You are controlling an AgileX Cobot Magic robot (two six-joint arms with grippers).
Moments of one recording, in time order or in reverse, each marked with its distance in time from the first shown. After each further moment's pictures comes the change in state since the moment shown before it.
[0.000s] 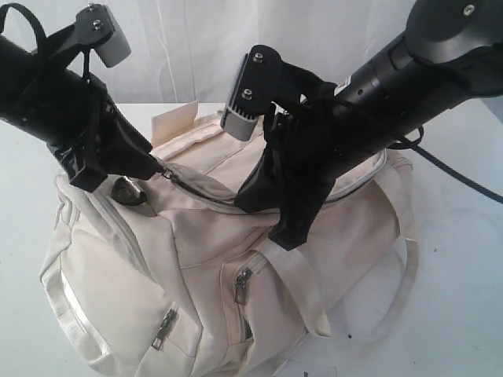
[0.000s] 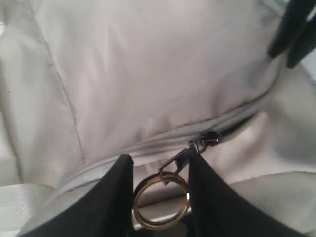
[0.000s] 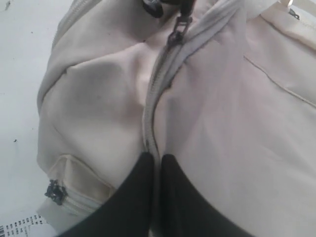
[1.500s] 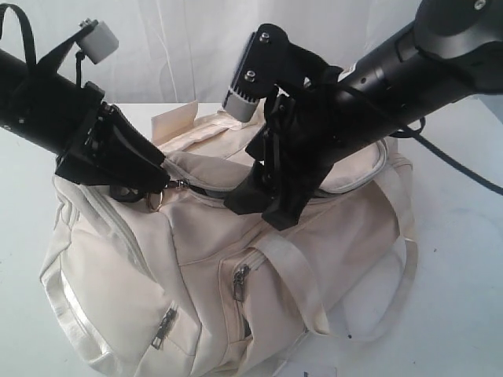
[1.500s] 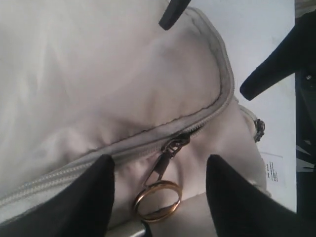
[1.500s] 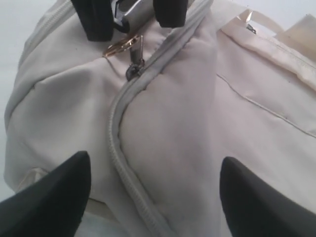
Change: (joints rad) left arm 0.112 0.108 0.000 -0.295 0.224 0.185; right arm -0.006 -0.013 0.000 0.008 -0.091 -0.009
